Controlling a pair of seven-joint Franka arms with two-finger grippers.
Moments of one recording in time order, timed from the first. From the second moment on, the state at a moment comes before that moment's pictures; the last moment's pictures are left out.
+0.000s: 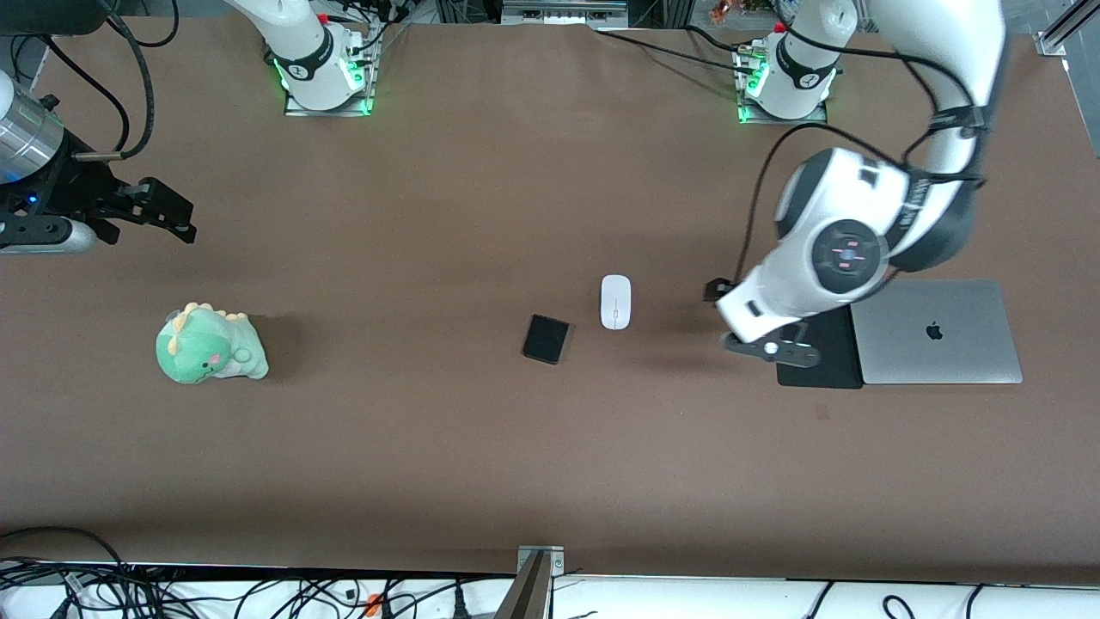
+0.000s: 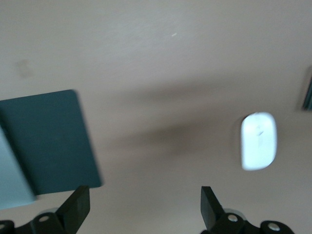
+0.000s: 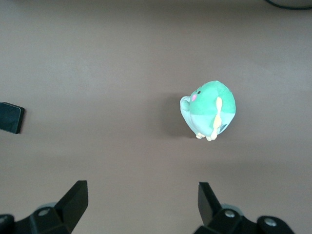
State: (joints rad) left arm -0.29 0.47 -0.11 -1.56 0.02 1.85 -0.25; right arm 0.20 0.08 -0.11 -1.53 0.01 1.65 0.07
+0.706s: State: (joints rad) left arm -0.50 0.70 -0.11 -1.56 0.02 2.17 -0.57; right arm 0.21 0.16 -0.10 -1.53 0.02 1.65 0.07
